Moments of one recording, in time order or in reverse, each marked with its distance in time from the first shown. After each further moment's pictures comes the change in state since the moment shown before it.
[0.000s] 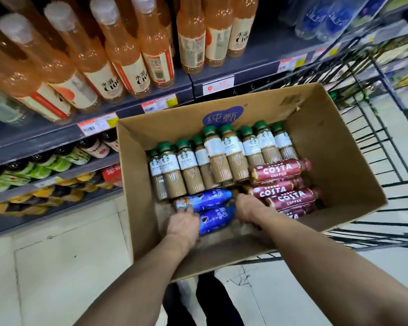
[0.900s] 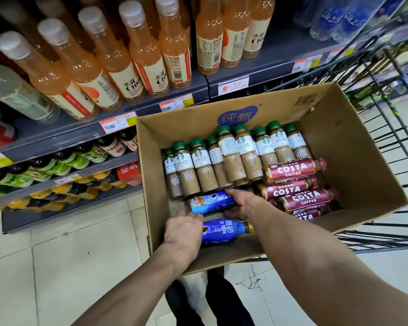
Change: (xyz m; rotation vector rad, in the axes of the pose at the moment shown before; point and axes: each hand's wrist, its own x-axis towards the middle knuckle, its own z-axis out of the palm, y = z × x) left_hand -0.062 -0.021 -0.020 0.082 0.101 -0.014; right_hand 0.031 -0.049 0.016 1.530 -0.223 0.507
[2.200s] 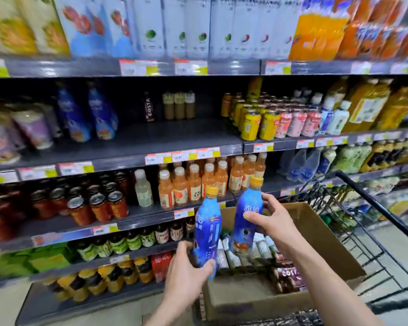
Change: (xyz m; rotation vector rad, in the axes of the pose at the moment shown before) left_hand -0.251 -0.086 -0.074 -1.235 0.790 -0.189; right_hand -0.390 0.050 0.028 -0.080 -0.188 -1.411
